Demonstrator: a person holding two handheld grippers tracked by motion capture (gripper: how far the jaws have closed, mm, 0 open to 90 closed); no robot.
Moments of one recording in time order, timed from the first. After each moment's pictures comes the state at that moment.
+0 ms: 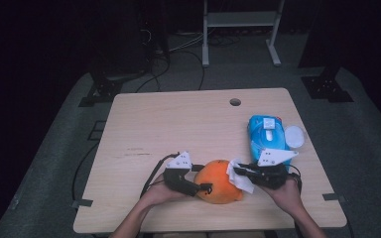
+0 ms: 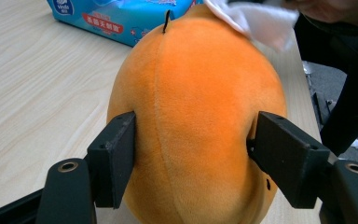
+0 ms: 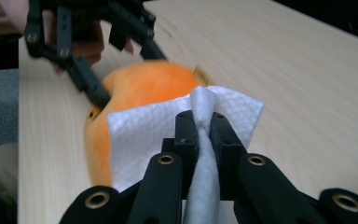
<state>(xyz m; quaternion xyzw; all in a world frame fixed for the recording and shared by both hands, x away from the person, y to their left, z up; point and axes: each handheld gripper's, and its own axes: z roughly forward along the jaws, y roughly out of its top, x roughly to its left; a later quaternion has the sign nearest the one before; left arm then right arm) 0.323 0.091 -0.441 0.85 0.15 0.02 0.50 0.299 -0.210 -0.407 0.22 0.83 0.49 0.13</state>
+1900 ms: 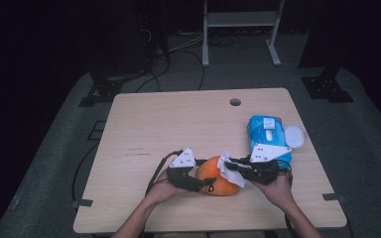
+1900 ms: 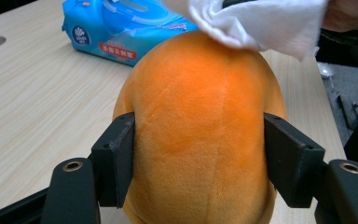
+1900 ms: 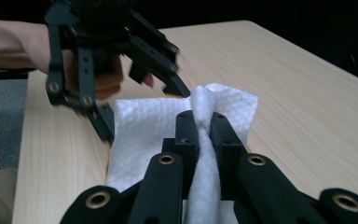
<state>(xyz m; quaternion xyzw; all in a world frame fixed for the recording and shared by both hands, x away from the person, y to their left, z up) 0.323 0.078 -0.431 0.85 0.13 0.07 0.51 0.305 -0.187 -0.395 0.18 0.82 0.52 0.14</state>
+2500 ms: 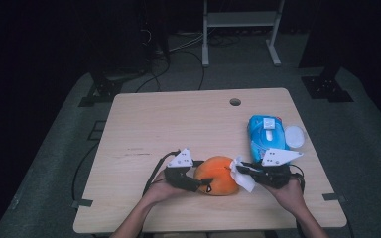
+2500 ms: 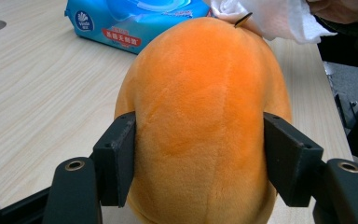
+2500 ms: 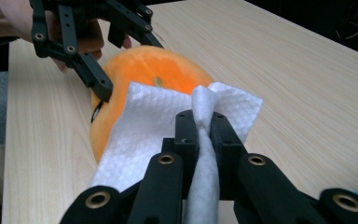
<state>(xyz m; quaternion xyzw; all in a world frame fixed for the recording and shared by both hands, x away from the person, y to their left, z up) 0.328 0.087 -0.438 0.85 0.15 0.06 0.51 0.299 -0.222 -0.411 0.22 0.83 0.50 0.14</state>
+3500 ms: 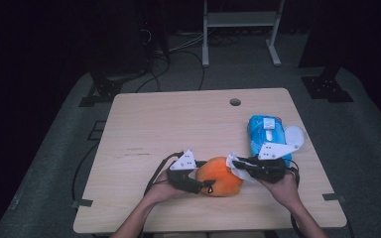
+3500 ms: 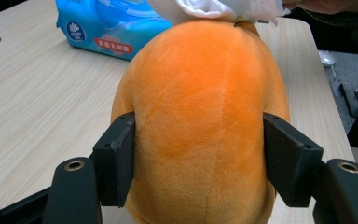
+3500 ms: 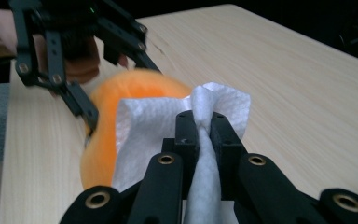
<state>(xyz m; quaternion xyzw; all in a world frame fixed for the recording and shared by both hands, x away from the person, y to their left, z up) 0.322 0.079 -0.434 0.85 0.11 0.08 0.50 0.311 -0.209 -0.403 0.21 0.82 0.51 0.14</state>
